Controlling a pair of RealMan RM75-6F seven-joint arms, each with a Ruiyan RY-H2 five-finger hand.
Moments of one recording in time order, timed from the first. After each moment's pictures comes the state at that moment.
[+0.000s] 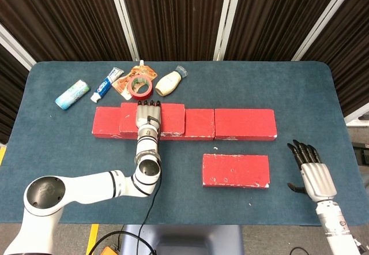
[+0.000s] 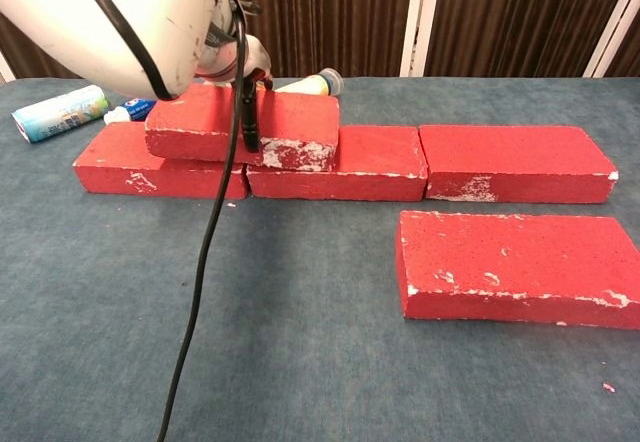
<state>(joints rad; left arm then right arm) -1.41 -1.72 -0.55 -1.23 -0.27 1.14 1.43 0.16 -1.23 0.04 -1.58 -1.48 1.35 -0.02</state>
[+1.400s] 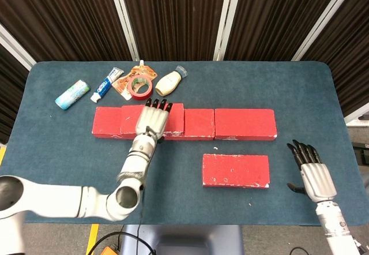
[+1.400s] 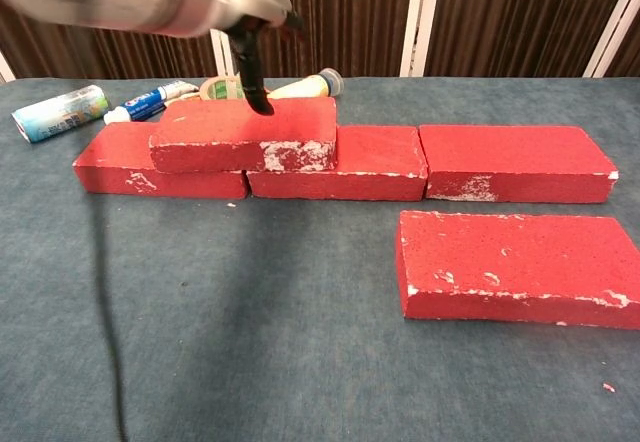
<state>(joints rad) -1.25 -1.47 -0.50 -1.84 0.07 1.24 1.28 0.16 -1.23 0.03 -1.58 -1.48 1.36 -0.03</state>
